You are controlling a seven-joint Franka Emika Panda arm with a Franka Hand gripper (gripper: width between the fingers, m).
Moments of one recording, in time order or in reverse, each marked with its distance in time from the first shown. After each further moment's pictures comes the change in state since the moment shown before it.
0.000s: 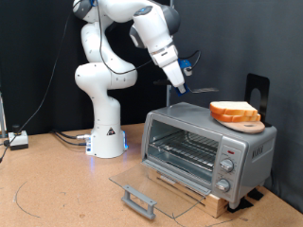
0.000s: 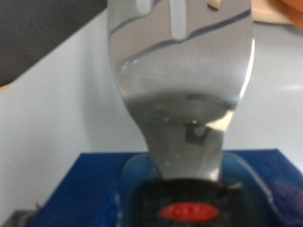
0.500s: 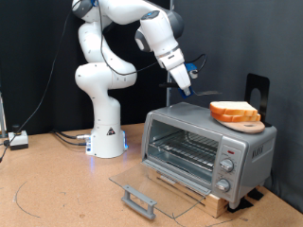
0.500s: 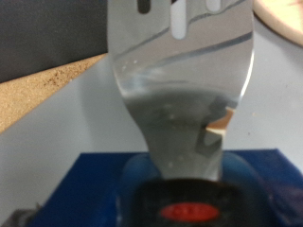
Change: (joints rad) arm 0.082 0.023 0.111 -0.010 0.063 0.073 0.013
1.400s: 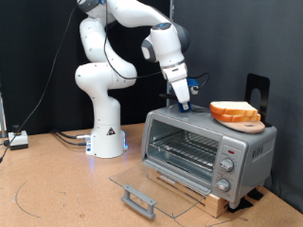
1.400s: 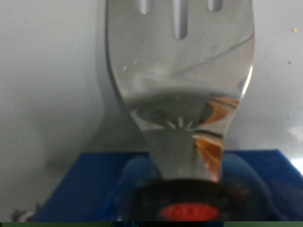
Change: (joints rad) arm -0.007 0.104 0.121 -0.032 -0.048 0.112 0.098
